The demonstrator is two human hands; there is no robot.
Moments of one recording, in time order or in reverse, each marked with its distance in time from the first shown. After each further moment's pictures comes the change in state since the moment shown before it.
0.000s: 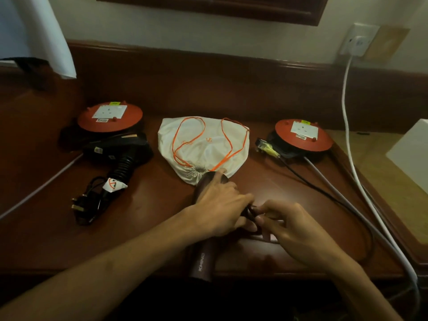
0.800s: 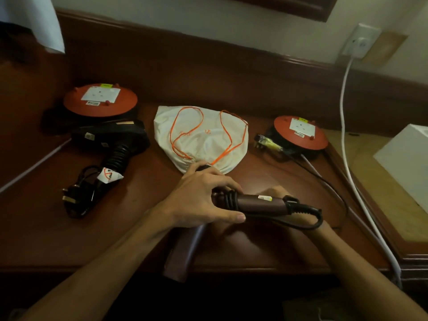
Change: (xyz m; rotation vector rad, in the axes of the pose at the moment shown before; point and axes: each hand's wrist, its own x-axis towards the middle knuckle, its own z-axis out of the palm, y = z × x) left_hand -0.044 -0.050 0.017 -0.758 0.322 -0.090; right_hand 0.078 0.055 0.002 -0.467 -0.256 0.150
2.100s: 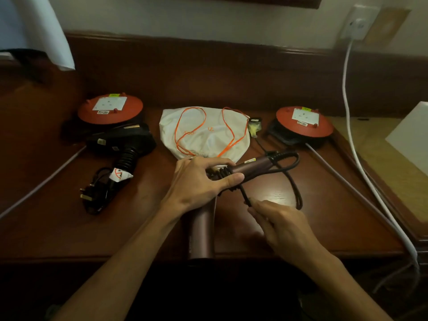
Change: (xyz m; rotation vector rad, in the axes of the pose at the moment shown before) left_hand 0.004 0.005 0.005 -0.072 0.298 -0.189; right_hand -0.079 -0.042 0.049 0.046 0.530 -0.276
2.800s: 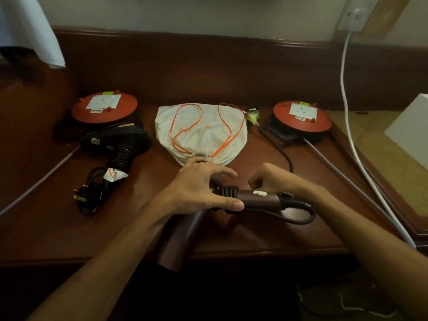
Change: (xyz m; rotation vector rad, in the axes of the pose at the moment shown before) left_hand 0.001 0.007 -0.011 0.154 -0.432 0.056; right_hand 0.103 0.045 -0.020 0.024 -0.571 0.063
